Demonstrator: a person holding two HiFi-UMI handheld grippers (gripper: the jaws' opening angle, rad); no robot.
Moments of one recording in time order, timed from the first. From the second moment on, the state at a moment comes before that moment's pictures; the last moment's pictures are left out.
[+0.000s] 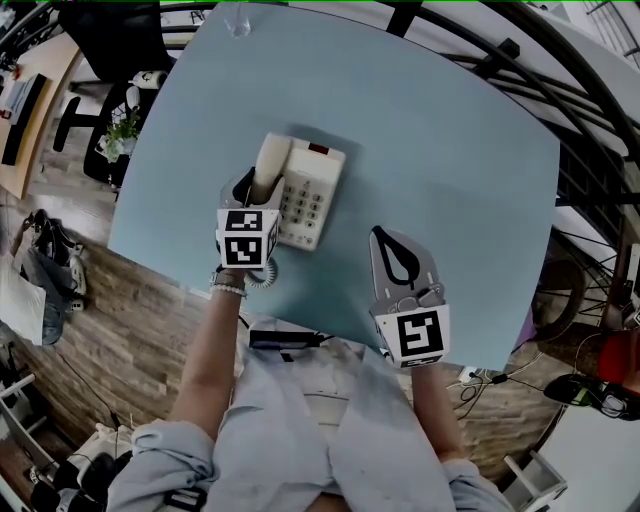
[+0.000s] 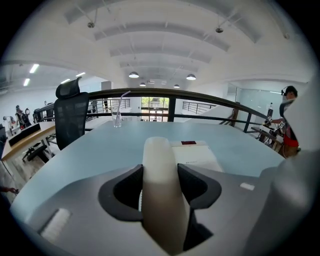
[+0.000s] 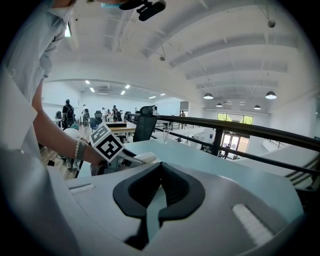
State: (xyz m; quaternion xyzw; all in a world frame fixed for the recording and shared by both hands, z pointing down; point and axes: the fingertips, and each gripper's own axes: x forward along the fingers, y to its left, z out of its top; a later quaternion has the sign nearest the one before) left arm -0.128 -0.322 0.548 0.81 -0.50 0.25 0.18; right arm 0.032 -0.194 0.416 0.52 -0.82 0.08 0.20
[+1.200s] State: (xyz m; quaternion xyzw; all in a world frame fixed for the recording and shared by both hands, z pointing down) left arm -0.153 -0.286 0.446 0.84 -0.50 0.11 0.18; right arm 0.023 -0.175 0.394 0.51 -0.84 0.06 0.18
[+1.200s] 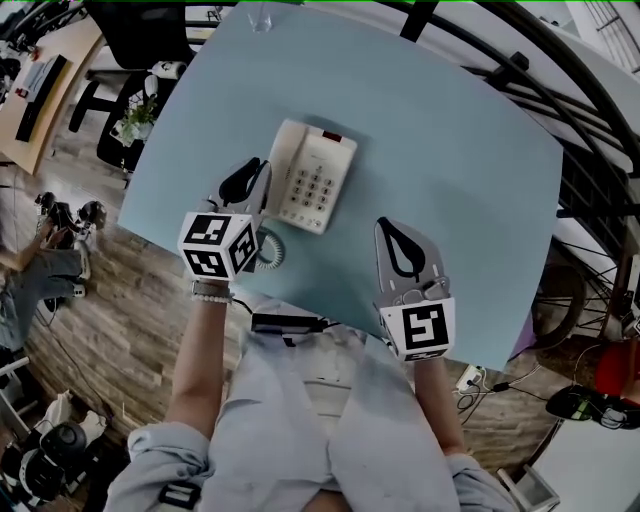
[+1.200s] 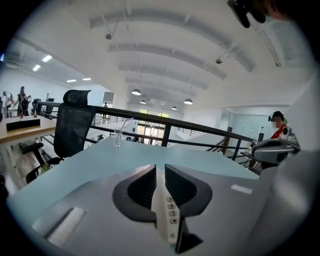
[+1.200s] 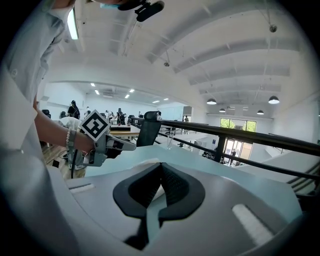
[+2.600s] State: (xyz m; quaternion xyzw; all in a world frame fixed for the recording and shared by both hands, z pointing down) left arm -0.122 -0.200 0.362 0.90 -0.43 0.09 0.04; right arm 0.011 -0.161 0.339 0.50 -0.85 -0.02 0.16
